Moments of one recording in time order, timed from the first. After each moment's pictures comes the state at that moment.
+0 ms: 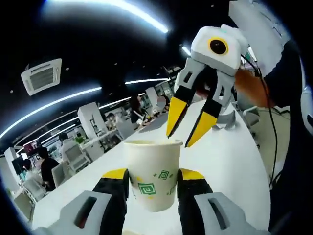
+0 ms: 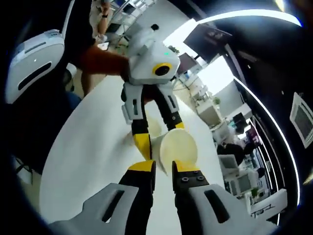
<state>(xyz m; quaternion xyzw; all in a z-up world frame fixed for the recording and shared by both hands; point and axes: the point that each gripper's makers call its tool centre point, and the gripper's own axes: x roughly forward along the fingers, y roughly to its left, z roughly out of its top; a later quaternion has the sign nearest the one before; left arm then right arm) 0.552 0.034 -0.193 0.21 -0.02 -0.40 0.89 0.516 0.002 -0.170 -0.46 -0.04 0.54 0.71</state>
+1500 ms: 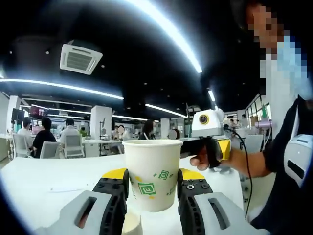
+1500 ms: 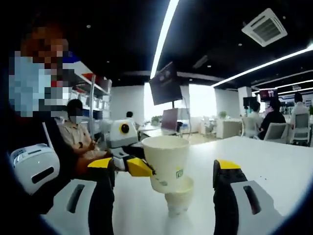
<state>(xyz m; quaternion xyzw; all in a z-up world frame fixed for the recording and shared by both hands) 0.523 0.099 -0.184 -0.01 -0.06 -0.38 0.92 0.512 0.075 -0.166 0.02 0.00 0.66 0.75</state>
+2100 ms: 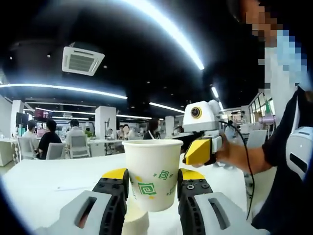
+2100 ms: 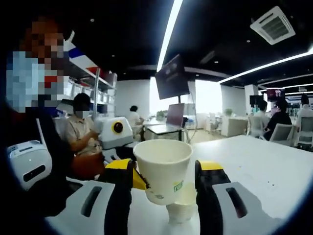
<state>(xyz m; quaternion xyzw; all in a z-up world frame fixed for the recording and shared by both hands) 0.516 0.120 -0.189 0.01 -0.06 -0.36 0.93 0.511 0.118 -0.172 -0.01 0.01 0.68 0.73</state>
